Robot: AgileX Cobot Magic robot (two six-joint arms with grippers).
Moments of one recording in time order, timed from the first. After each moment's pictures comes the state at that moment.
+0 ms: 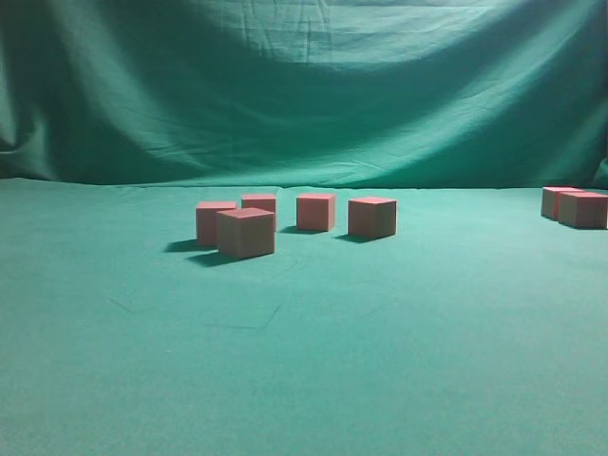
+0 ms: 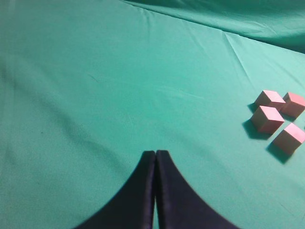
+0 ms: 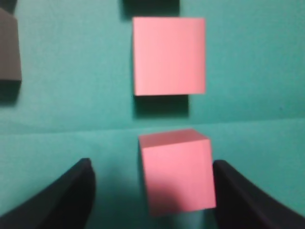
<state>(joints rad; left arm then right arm) -0.01 -0.01 0.02 -0.19 0.36 -0.08 -0.08 1.89 -1.14 -0.14 0.63 0.02</state>
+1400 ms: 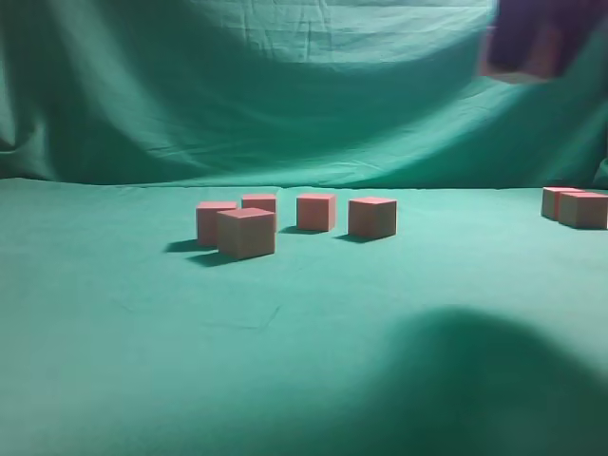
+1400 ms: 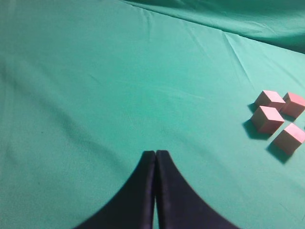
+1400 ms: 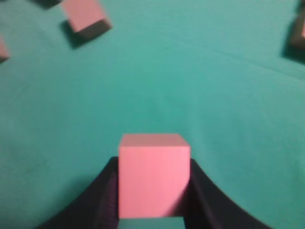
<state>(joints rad) -0.01 -0.01 0.02 -0.19 0.36 -0.08 0.39 1.51 -1.14 0.13 0.97 -0.12</state>
